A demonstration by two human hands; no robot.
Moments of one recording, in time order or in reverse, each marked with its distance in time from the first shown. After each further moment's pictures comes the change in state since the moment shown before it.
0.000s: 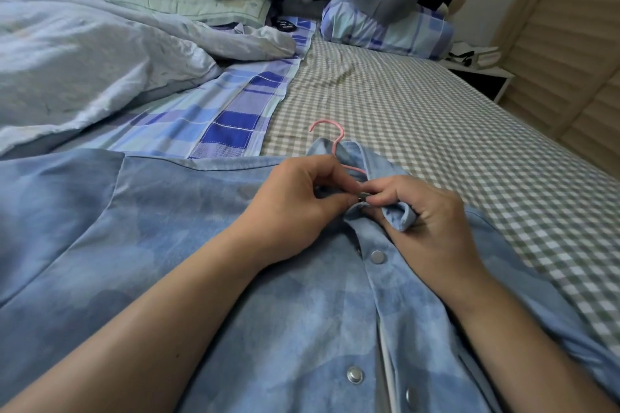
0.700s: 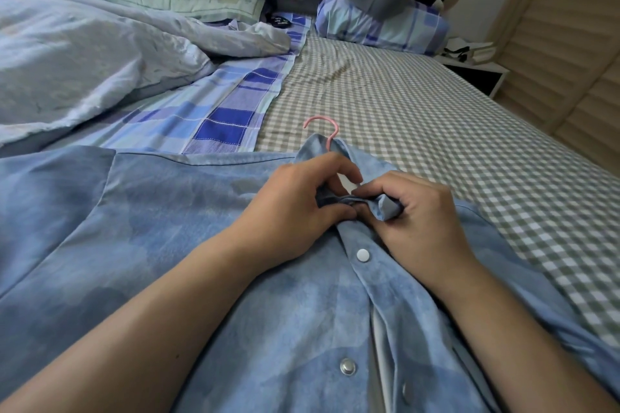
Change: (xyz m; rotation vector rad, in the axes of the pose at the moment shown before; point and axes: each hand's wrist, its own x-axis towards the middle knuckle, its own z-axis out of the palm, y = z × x) left_hand -0.004 -0.002 0.003 0.228 -0.014 0.176; right_hand 0.003 -0.007 0.002 -0.143 -0.027 0.094
